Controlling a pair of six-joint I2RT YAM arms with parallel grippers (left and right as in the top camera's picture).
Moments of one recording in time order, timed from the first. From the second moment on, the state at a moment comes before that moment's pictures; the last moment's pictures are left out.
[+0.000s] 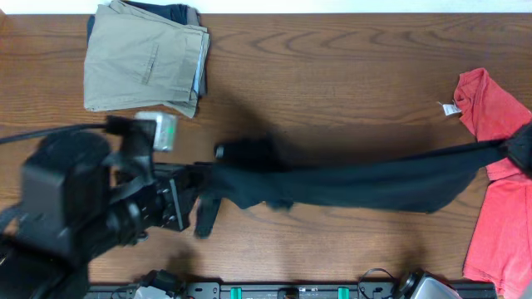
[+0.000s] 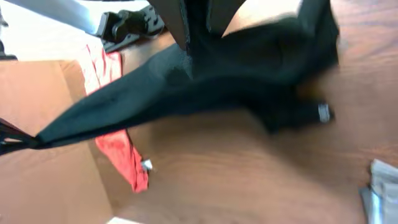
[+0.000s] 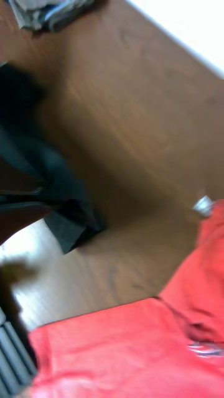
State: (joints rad) left arm -0.34 1.04 1.79 -1.47 0.37 -0.42; right arm -0.51 1.29 1.77 -1.55 -0.18 0.31
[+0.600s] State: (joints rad) left arm -0.30 1.61 1.90 -1.09 0.12 -0.34; right arm -0.43 1.57 1.88 -1.09 -0.37 0.33
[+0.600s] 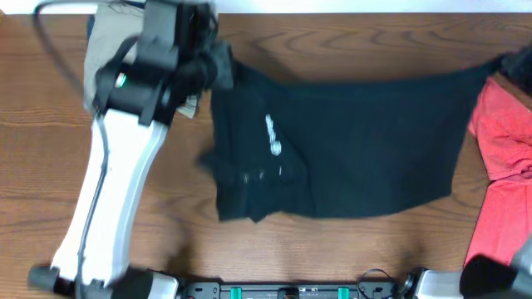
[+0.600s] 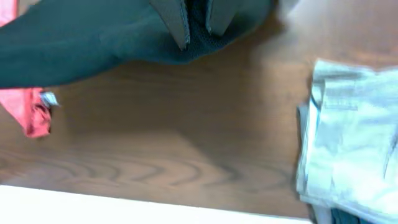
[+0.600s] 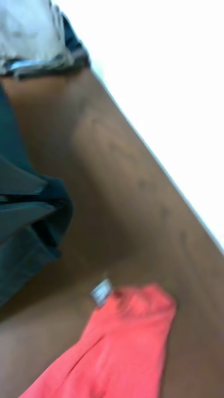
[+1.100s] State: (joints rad) left arm -0.24 1.59 2.57 -1.18 0.11 -0.22; right arm -0.58 1.60 2.54 -1.31 -0.48 0.32
